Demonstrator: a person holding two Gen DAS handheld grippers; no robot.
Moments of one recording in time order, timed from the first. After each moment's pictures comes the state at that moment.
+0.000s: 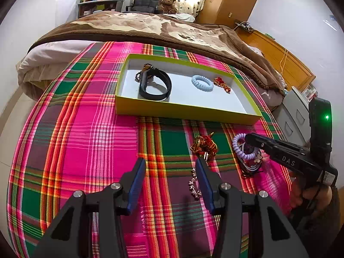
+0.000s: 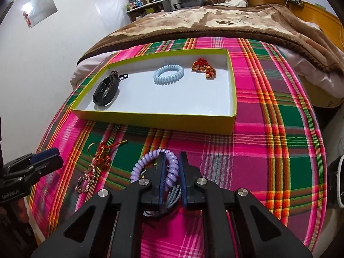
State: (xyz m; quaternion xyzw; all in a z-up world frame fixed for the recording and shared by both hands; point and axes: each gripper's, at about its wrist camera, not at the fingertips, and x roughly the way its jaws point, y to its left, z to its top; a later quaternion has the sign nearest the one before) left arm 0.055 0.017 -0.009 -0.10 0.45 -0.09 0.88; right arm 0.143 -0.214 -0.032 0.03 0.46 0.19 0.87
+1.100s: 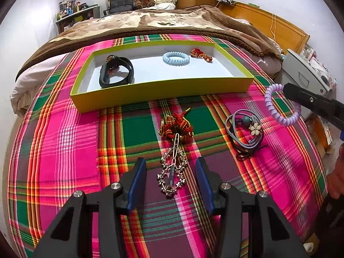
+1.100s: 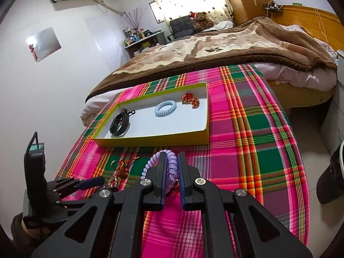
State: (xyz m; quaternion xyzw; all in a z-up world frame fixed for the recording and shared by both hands) left arm 0.056 -0.044 -0.030 0.02 0.47 -0.11 0.88; right arm 0.096 -0.260 0.011 0.11 0.37 0.19 0.90
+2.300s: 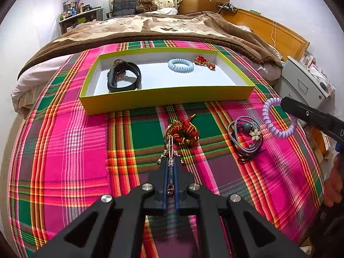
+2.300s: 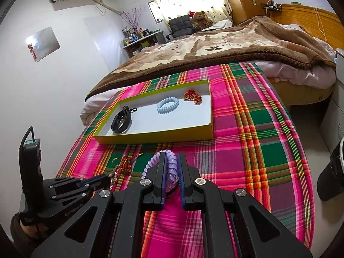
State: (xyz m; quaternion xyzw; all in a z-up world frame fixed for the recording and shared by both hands) left arm 0.053 -0.033 -0.023 0.00 0.45 -0.11 0.89; right arm 0.091 -0.253 0.007 0.11 0.37 0.18 0.90
